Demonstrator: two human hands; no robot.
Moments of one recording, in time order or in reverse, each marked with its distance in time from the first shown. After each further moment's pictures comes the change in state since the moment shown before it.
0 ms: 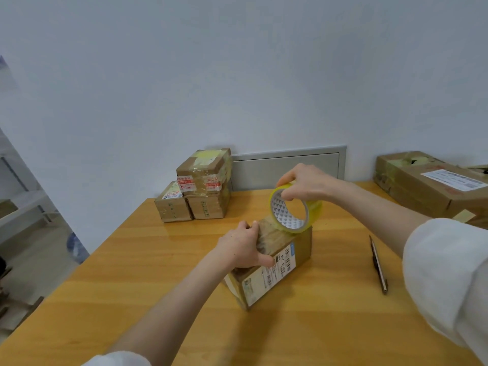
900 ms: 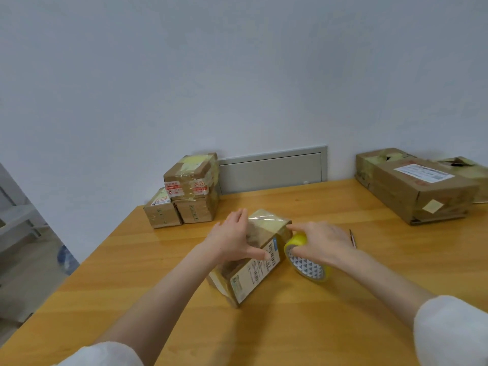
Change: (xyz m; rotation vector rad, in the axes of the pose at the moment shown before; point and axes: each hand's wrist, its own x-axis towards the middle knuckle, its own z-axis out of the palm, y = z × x) left_hand -0.002 0.012 -0.009 0.030 0.091 0.083; right_hand -0.092 0.046 0.065 -0.239 0.024 0.178
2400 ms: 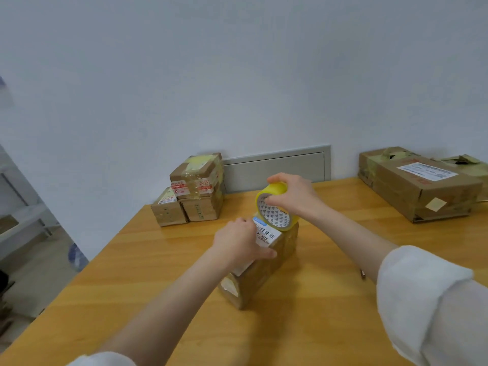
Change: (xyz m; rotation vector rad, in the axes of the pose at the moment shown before) left_hand -0.025 0.026 -0.005 0.092 0.119 -0.119; right_hand 0.044 -0.040 -0.046 0.578 0.250 -0.058
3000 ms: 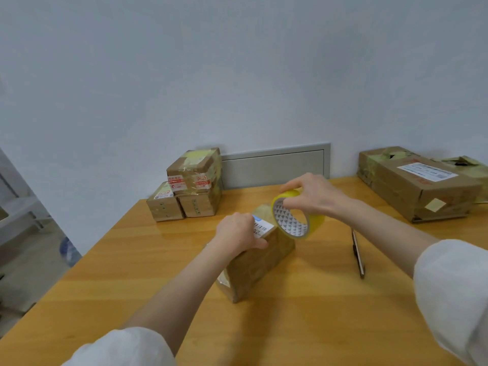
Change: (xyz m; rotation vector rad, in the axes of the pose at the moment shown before) left_hand 0.029 -0.003 0.007 0.050 -0.028 -0.012; right_hand -0.008 0.009 -0.031 -0.253 -0.143 -0.055
